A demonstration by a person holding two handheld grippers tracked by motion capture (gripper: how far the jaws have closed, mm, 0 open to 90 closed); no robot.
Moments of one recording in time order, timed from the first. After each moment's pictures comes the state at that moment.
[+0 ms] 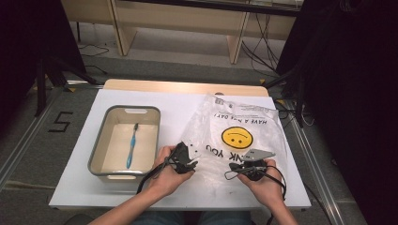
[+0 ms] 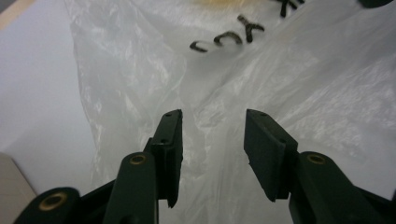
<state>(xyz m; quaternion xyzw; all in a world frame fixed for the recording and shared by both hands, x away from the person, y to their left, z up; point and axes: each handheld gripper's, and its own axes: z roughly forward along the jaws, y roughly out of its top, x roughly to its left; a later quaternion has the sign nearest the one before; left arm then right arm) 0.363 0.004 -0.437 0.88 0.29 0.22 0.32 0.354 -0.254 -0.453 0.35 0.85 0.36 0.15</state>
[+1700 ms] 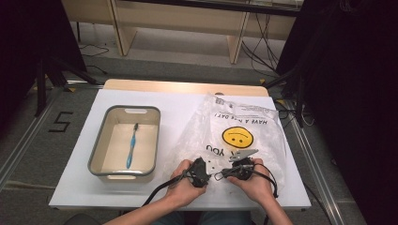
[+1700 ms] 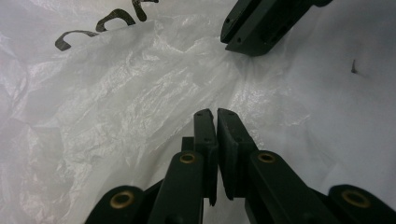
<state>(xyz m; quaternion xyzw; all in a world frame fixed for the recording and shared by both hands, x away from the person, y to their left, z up) 0.348 -0.043 -0.482 0.90 0.24 0.15 0.32 0.370 -0.232 -0.476 0.34 0.89 0.30 0.09</state>
